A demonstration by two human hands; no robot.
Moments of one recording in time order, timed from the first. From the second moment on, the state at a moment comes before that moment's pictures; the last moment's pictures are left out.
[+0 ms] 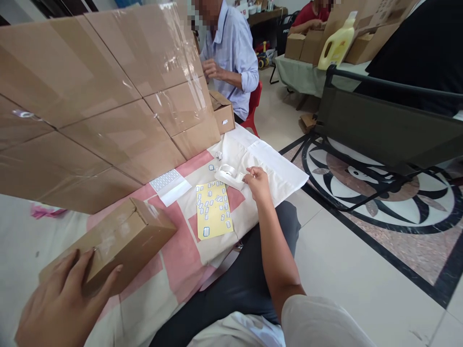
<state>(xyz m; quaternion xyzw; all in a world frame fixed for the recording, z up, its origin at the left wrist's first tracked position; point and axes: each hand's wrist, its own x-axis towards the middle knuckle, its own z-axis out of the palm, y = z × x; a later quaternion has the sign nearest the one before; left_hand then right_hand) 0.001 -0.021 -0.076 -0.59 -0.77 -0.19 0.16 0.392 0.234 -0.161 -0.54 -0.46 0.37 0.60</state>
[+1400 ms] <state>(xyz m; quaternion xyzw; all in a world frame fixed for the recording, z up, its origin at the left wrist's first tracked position) 0.243 0.225 -0.143 -0.74 -0.60 -0.28 -0.11 0.429 0.199 -0.135 -0.51 -0.32 0.55 0.59</state>
